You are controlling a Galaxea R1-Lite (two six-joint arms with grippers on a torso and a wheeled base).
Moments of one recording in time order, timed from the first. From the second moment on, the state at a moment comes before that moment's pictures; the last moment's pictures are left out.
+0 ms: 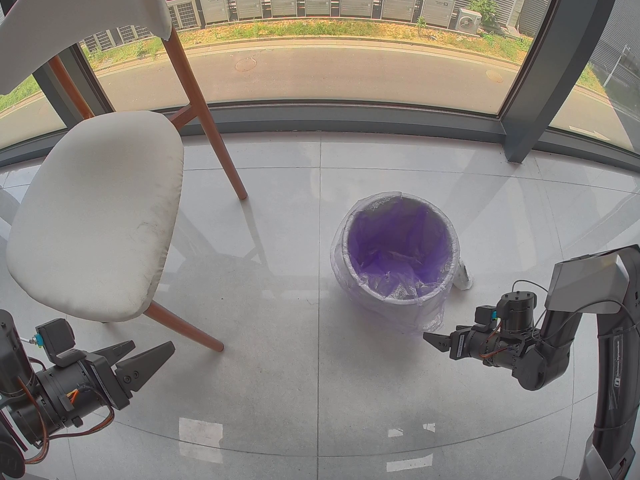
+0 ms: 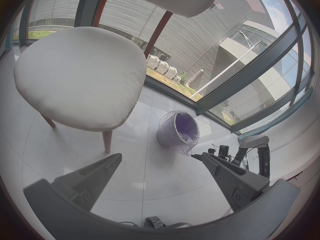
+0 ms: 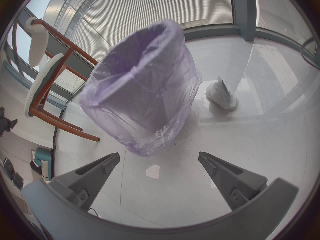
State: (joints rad) left arm -0.32 1.14 -0.13 -0.74 -0.15 -0.45; right arm 0.19 2.41 -0.61 -1.24 0.29 0.15
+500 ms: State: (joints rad) left arm -0.31 1.14 -0.11 -0.74 -0.15 -0.45; right arm 0.20 2.52 -0.87 -1.12 0.28 0.15
